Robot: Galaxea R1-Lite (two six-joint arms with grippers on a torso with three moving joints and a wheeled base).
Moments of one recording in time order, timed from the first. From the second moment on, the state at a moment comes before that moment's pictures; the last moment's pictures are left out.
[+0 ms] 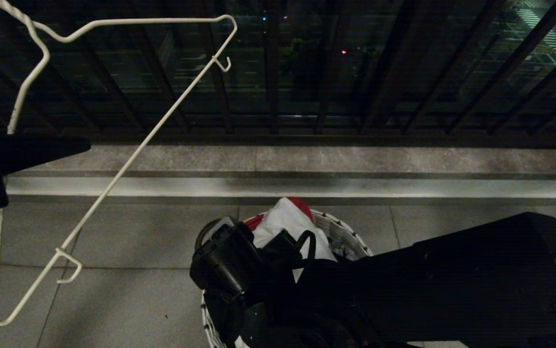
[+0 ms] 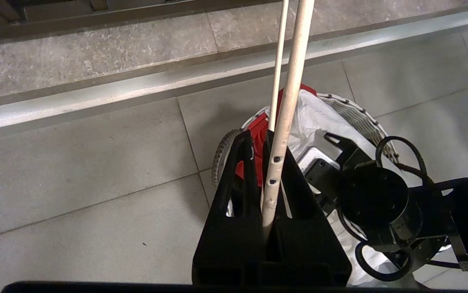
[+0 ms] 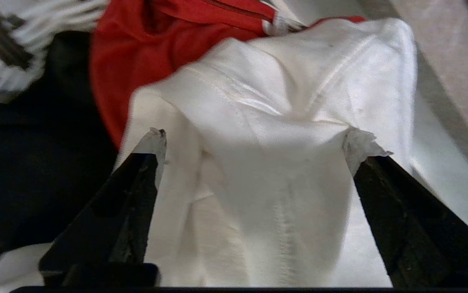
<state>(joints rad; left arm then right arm) -0.48 1.04 -1.18 0.30 0.06 -0.05 1.05 2.23 -1.51 -0.08 -0.91 -0.15</state>
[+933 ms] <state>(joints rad) -0.48 1.04 -1.18 0.30 0.06 -0.05 0.93 2.18 -1.59 -0.08 -0.94 -0.19</state>
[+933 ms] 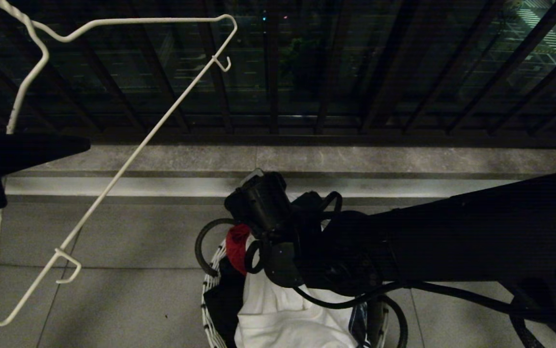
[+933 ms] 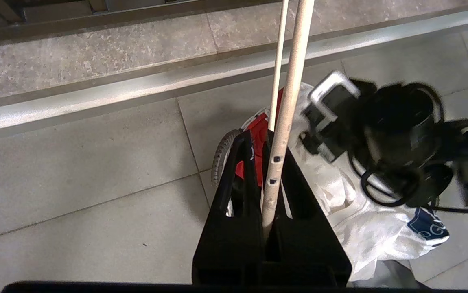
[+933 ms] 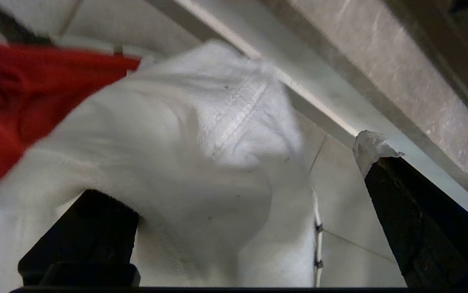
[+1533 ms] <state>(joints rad) -0.48 1.04 -1.18 0.30 0.05 -0.05 1.01 2.12 -1.44 -0.11 -0.94 -0.18</state>
